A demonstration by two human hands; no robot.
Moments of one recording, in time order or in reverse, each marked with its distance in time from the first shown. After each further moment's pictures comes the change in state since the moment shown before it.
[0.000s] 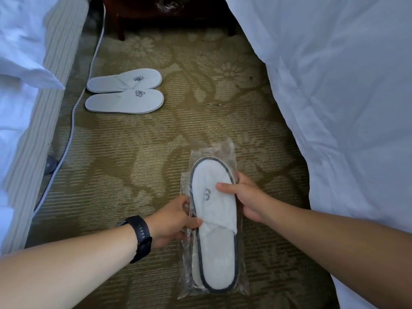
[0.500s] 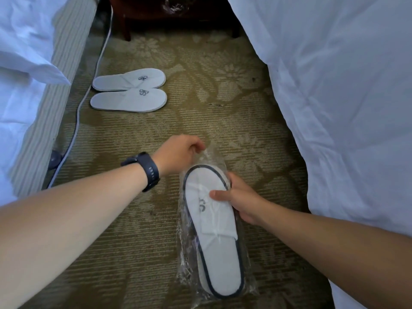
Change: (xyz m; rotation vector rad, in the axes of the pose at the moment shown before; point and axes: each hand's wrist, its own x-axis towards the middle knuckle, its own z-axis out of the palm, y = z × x) left_hand 0.008 0.128 -0.024 0.991 0.370 0.647; right_hand -0.009 0.003 0.007 -0.222 -0.092 -0.043
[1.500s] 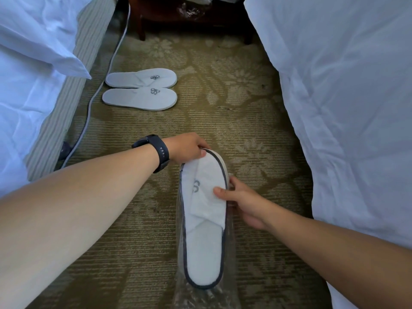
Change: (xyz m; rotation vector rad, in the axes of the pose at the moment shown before) left_hand 0.019 0.001 -0.024 0.026 -0.320 -0.071; right_hand -0.010 -0.009 0.000 0.067 -0.129 0.016
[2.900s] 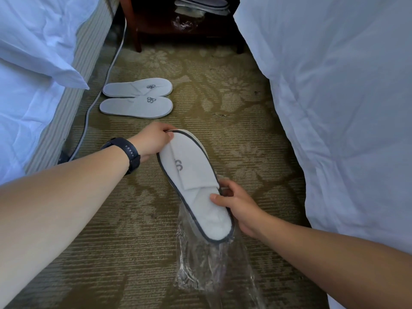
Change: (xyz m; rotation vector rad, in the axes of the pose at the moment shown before) left_hand -0.011 -0.050 -0.014 -0.577 0.452 -0.155; right_hand 0.001 0.019 0.004 0.028 0.141 -0.092
